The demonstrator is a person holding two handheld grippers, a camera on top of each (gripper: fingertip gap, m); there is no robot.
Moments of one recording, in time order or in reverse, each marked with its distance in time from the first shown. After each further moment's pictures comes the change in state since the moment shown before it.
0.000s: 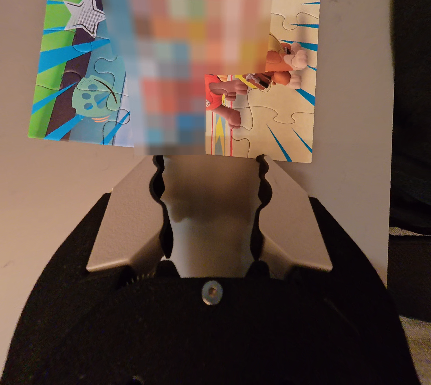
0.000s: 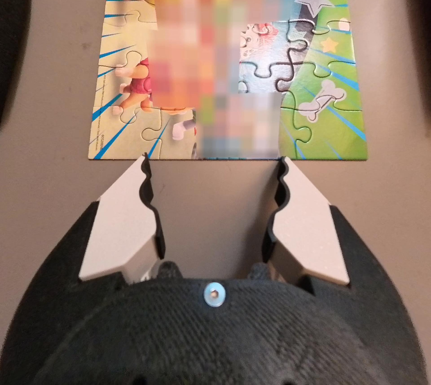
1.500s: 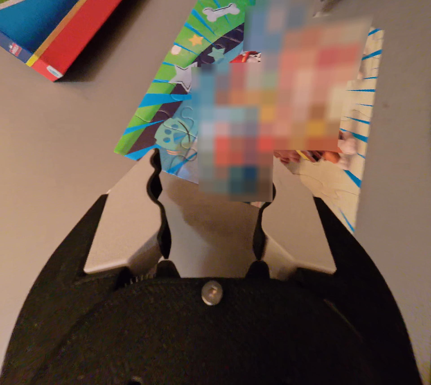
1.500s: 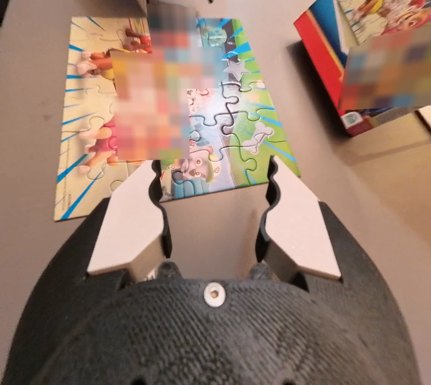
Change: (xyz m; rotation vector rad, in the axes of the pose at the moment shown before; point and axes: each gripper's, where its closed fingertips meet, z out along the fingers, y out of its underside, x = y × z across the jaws) left arm -0.054 -0.041 -0.004 0.215 -0.209 -0.187; right arm 0.036 -0.039 -0.011 0.198 0.241 0.049
